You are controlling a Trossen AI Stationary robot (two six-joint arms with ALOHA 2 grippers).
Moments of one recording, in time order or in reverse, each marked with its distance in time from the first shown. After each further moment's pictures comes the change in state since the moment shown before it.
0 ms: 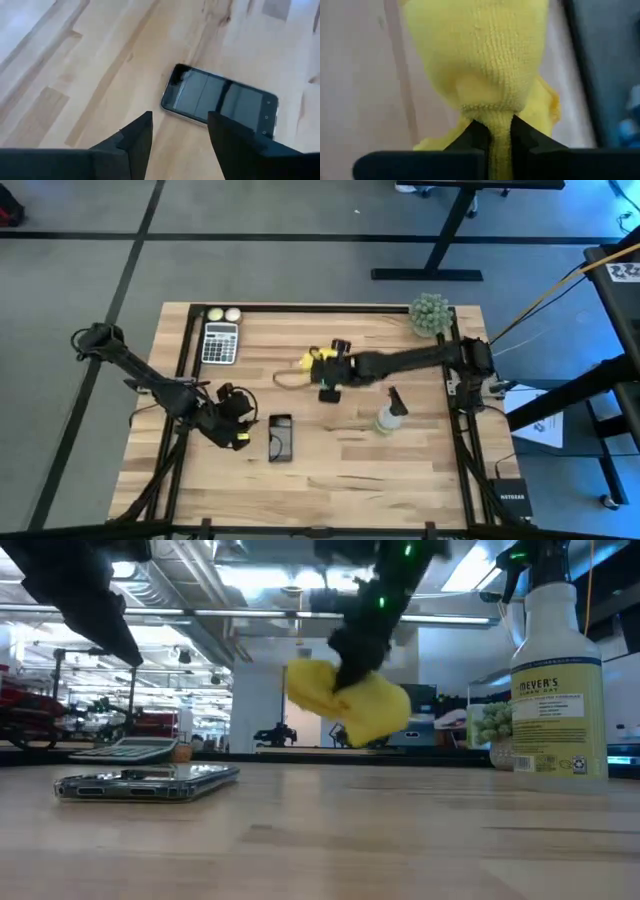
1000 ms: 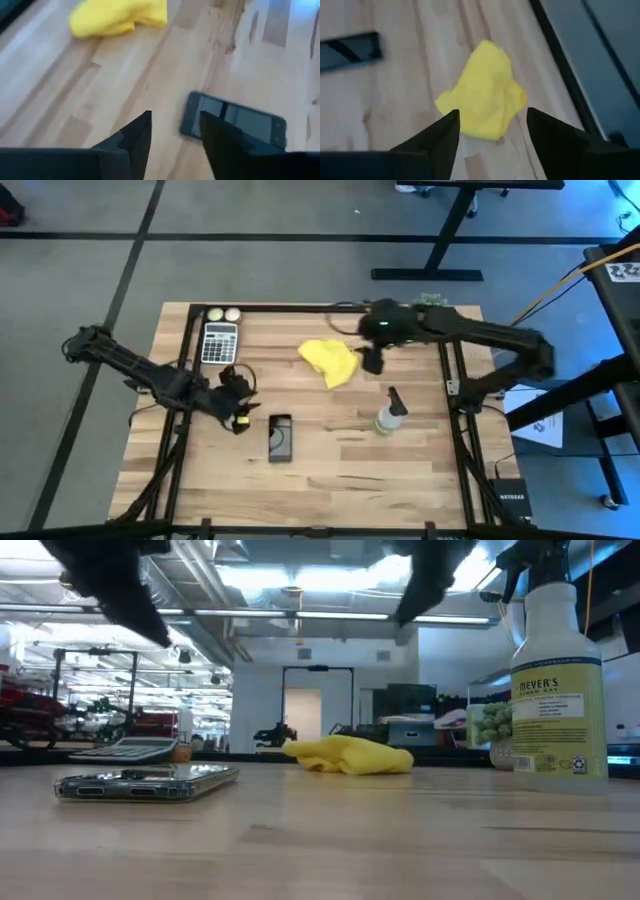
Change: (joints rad) left arm 0.231 -0.153 -0.013 0.081 0.104 0.343; right arm -0.186 -0.591 -0.144 -0.148 -0.349 -0.083
